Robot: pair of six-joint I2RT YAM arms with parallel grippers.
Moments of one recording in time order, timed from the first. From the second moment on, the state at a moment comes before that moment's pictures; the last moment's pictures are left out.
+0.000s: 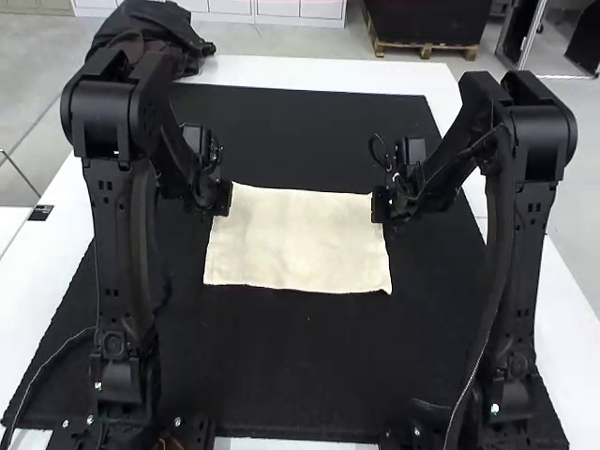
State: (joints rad) left arm 0.00 2.04 0.94 0.33 0.10 0.10; right arm 0.19 2.07 0.96 0.32 -0.10 0.05
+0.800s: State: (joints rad) left arm 0.01 2.01 0.94 0.32 0.11 0.10; right arm 0.11 1.98 0.94 0.27 -0.26 0.07
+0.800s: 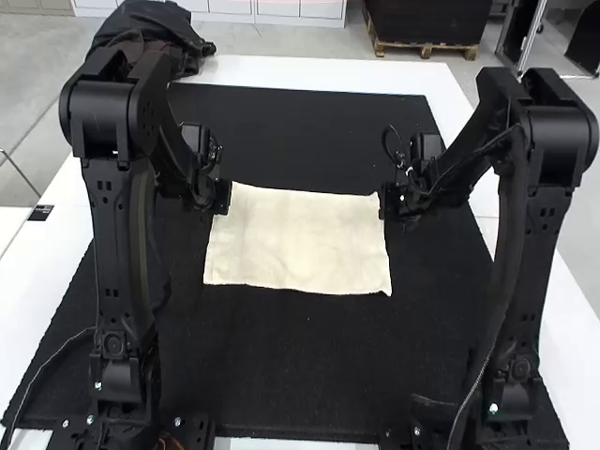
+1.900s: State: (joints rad) left arm 0.01 1.82 0.82 0.27 0.16 0.09; right arm 0.08 1.79 0.86 0.19 -0.33 0.09
